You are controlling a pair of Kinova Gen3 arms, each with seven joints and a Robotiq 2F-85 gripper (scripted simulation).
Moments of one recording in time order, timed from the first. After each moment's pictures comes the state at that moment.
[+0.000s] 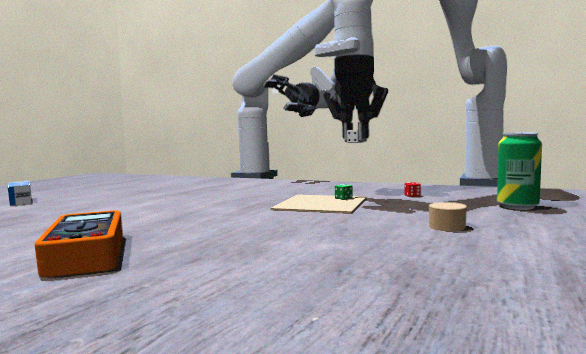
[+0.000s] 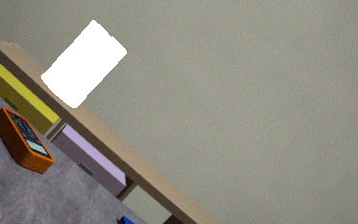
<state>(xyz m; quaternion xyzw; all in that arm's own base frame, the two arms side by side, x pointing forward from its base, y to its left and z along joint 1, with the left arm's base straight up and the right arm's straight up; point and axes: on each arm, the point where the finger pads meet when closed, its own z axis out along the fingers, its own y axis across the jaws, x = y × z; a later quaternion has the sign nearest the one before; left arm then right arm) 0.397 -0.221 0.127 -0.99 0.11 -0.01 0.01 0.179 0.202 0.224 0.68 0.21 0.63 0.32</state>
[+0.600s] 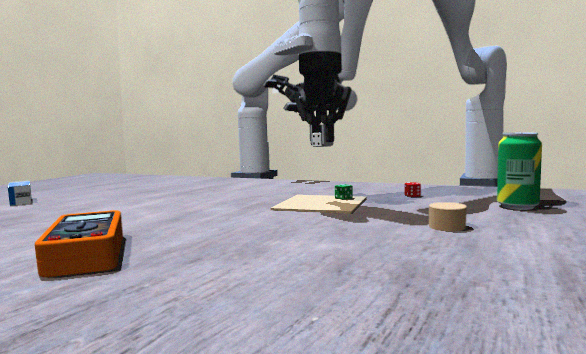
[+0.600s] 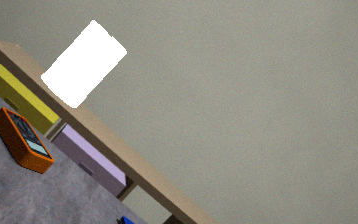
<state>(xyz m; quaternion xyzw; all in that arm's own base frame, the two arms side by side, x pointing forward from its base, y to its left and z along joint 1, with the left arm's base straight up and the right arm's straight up) 0.481 -0.256 0.124 -0.97 0.24 0.00 0.00 0.179 0.202 0.224 0.68 0.21 0.63 0.32</state>
